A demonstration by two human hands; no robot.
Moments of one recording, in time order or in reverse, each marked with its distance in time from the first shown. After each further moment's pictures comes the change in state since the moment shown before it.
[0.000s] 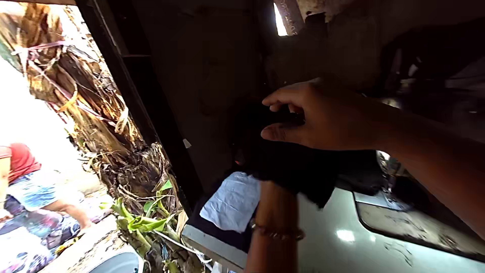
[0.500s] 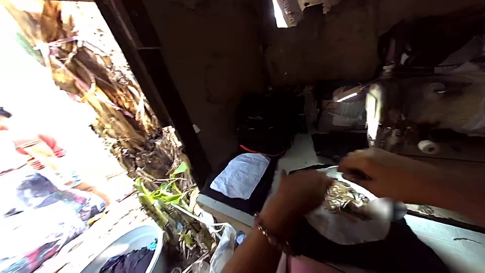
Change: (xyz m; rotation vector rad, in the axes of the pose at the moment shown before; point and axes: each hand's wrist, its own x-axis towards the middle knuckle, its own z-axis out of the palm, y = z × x) left_hand 0.002 -0.033 0.027 0.557 -0.729 0.372; right_hand -0.146 0.049 0.039 0.041 -0.524 0.303
